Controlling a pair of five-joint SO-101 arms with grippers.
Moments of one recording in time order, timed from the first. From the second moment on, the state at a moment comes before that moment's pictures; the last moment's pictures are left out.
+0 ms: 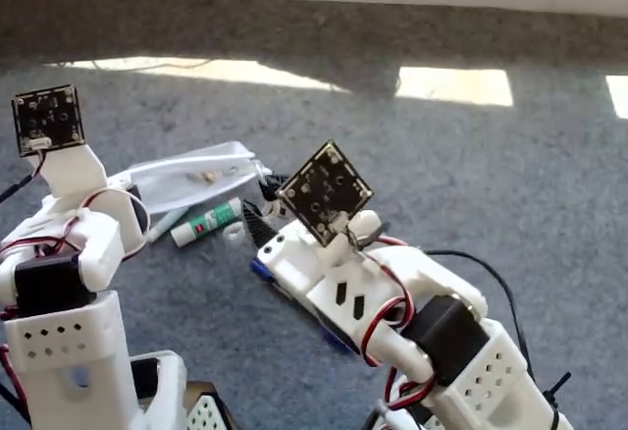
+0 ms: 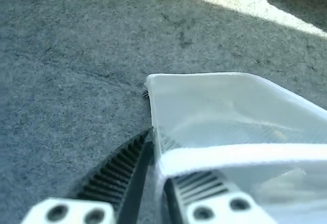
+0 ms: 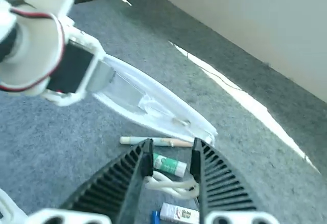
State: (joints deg) left arm -18.8 -56.1 34.0 76.0 9.2; right arm -49.4 -57.5 30.9 57.1 7.3
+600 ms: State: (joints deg) left arm -32.1 -56.1 33.6 76.0 9.2; right arm -44.8 -56.4 30.1 64.8 2.2
